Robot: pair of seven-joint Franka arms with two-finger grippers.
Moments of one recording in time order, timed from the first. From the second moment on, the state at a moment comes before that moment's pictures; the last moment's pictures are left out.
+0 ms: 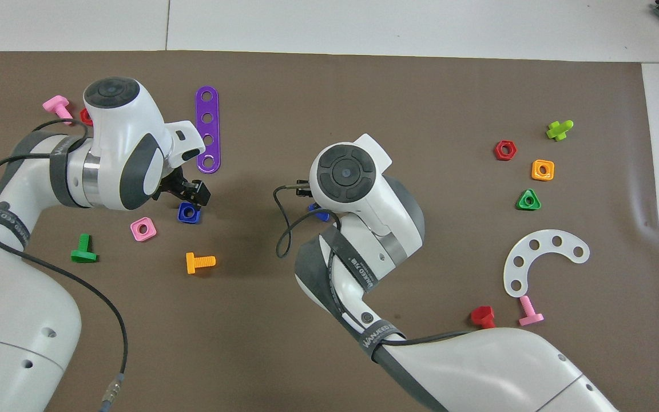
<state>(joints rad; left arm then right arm) -0.39 0.43 0.27 -1.64 -0.10 1.76 0.20 0.56 0.54 0.04 -1.57 -0.14 2.23 0.70</state>
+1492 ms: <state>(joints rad) -0.15 0.14 0.30 -1.37 0.01 1.32 0.21 0.58 0.52 0.03 -1.62 -0.15 2.23 0.70</state>
